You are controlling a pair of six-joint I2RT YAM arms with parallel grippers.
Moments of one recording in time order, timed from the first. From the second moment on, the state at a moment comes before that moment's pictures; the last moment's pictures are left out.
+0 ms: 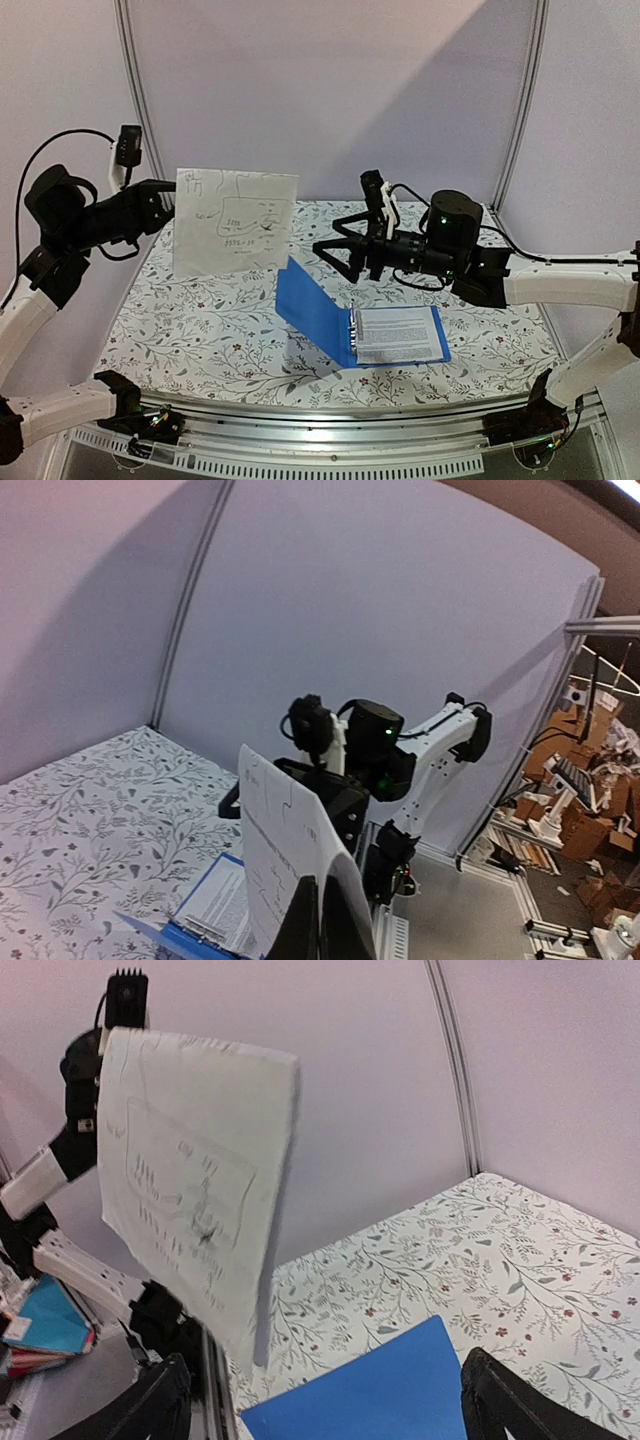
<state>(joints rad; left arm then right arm) -0.36 0.81 0.90 0.11 0.89 -0.54 0.95 1.43 0.96 0.46 -0.30 0.29</state>
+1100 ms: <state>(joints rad) -0.56 1.03 1.01 -0.02 0.57 -0.42 0.81 1.55 0.93 0.81 -0.69 0.78</state>
